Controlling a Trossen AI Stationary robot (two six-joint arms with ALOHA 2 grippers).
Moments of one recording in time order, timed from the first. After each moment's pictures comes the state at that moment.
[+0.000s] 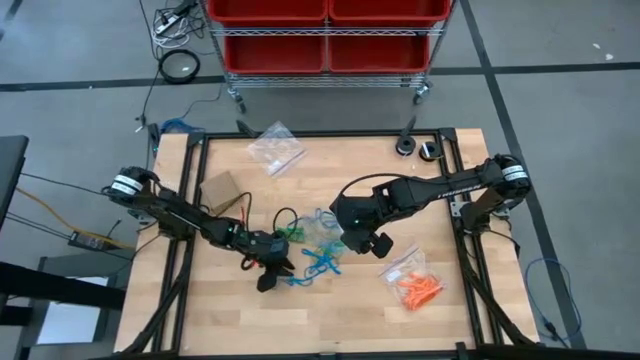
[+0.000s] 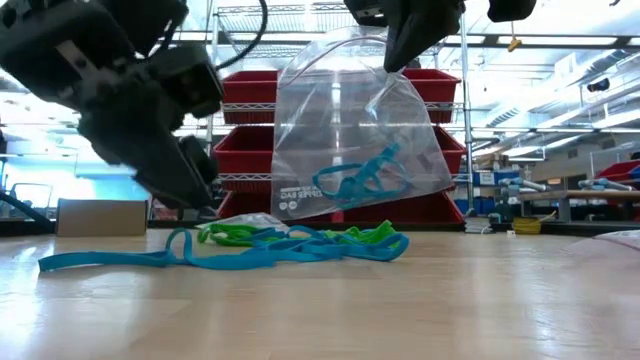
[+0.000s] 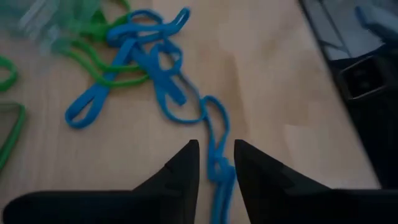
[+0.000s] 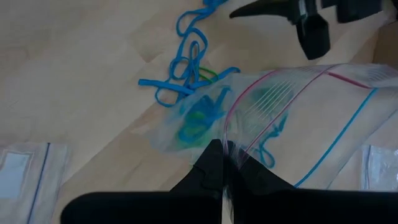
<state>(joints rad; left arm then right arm) -0.31 1.55 0.51 0.42 0.10 -0.46 0.18 1.65 1.49 -0.89 0.00 -0.70</state>
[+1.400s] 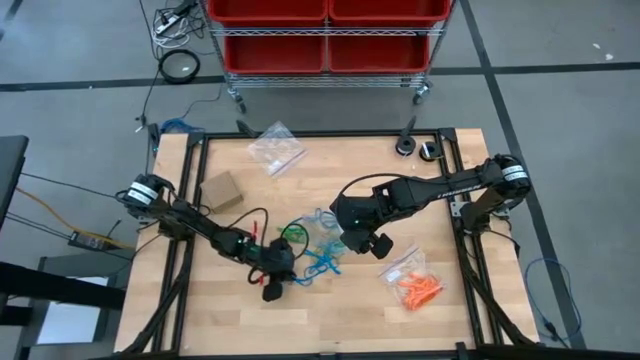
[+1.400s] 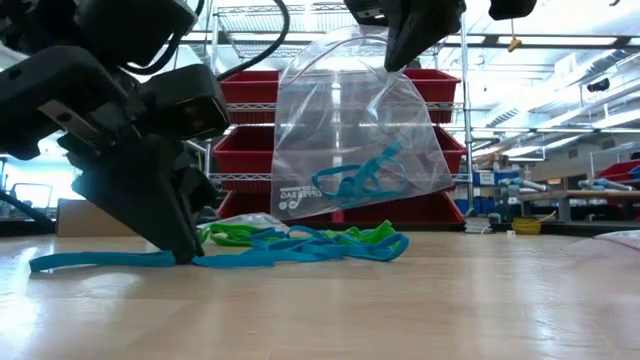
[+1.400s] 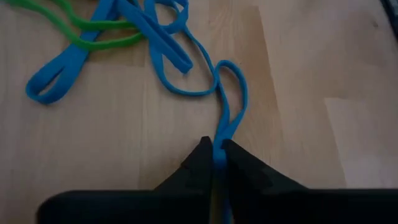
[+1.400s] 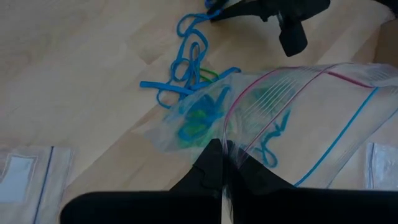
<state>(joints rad) -0.39 1.70 0.63 0.28 -0.02 -0.45 0.18 1.65 1.49 -0.89 0.00 -0.68</state>
